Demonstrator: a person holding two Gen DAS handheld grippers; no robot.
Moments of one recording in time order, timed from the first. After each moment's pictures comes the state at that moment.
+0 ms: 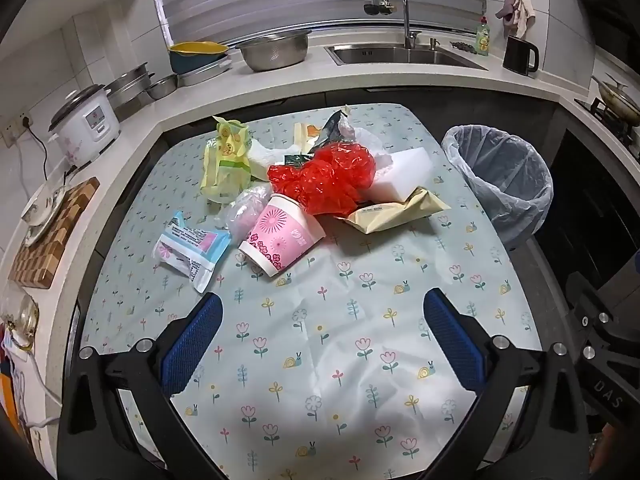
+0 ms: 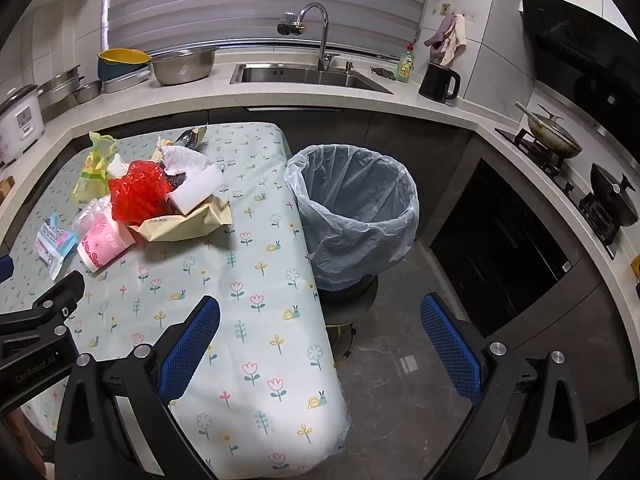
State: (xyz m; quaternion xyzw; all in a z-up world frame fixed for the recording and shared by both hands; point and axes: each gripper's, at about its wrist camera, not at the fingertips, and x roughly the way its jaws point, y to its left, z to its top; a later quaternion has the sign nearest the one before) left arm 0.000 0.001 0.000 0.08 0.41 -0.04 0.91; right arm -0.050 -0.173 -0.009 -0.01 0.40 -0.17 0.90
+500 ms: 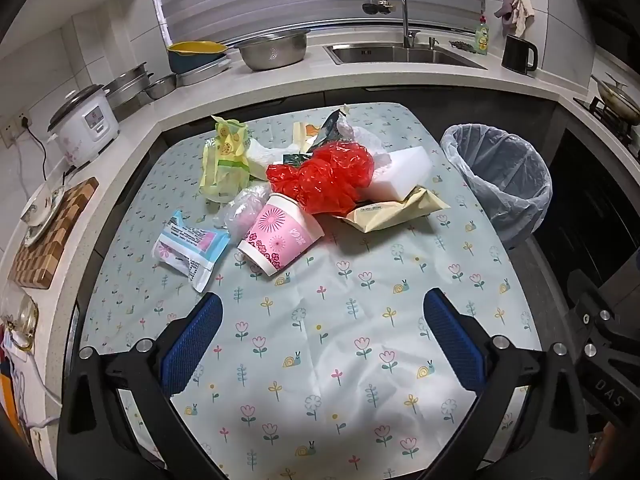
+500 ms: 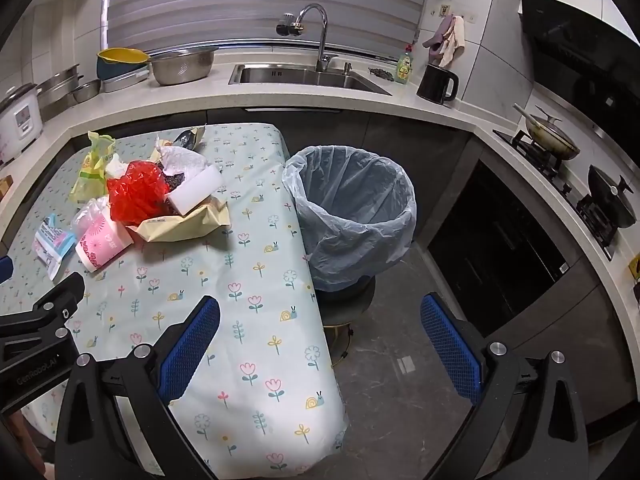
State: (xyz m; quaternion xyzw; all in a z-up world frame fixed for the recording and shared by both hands) left arm 0.001 -0.001 -0.003 0.08 0.41 -0.04 0.91; right arm -0.050 -0.173 -0.007 -0.01 0.39 -0.17 0.90
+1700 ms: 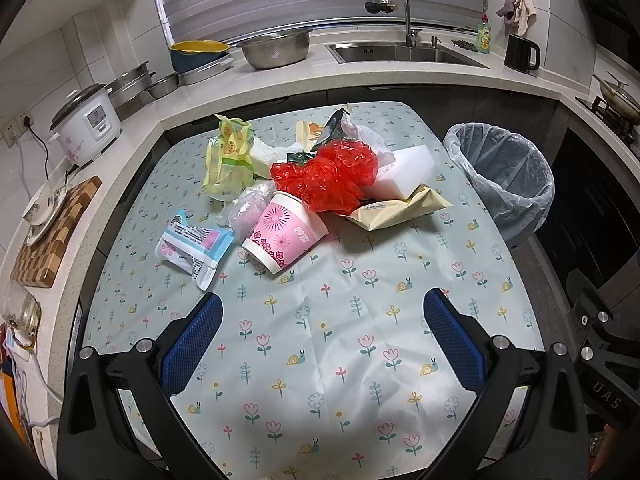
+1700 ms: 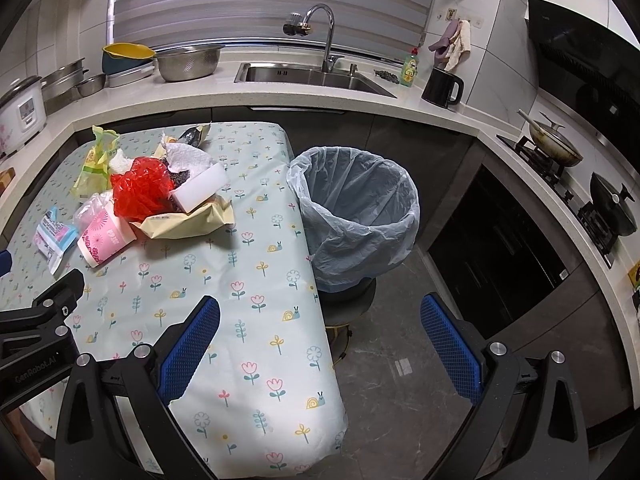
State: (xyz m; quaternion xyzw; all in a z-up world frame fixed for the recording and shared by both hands) left arm -0.002 0.005 0.000 0.08 0.42 -0.04 0.90; right arm -0.050 -0.165 -0.008 -0.02 0.39 -0.16 0.90
